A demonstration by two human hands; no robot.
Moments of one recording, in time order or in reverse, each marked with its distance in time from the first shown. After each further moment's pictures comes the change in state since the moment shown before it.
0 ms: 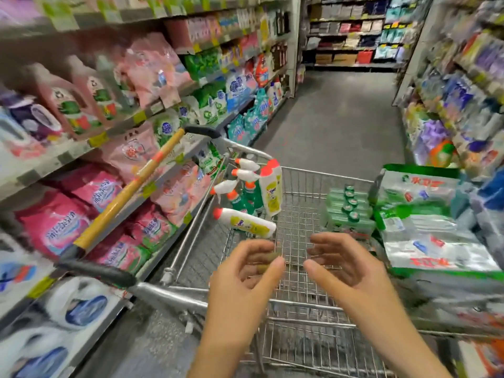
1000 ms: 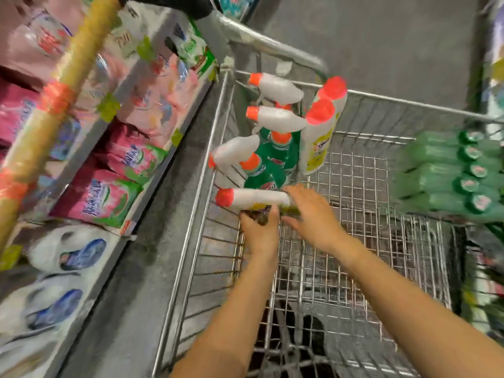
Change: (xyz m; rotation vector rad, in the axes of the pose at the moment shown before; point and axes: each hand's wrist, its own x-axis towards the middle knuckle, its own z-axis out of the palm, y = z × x) left_hand 0.270 -0.248 0.009 -0.160 0.415 -0.705; right_hand 0.275 0.259 0.117 -0.869 -0.422 0.096
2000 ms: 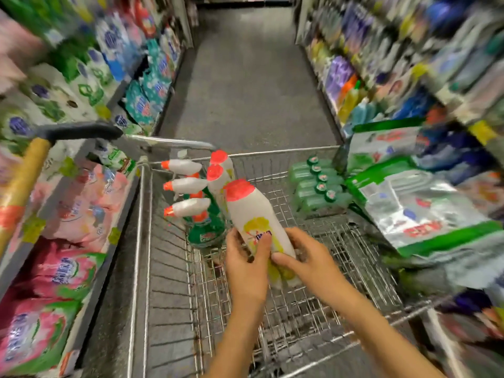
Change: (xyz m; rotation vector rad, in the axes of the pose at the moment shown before) left_hand -0.131 0.026 0.005 -0.006 -0.563 0.458; right_hand -0.166 -0.028 -0.076 0.785 0.465 0.211
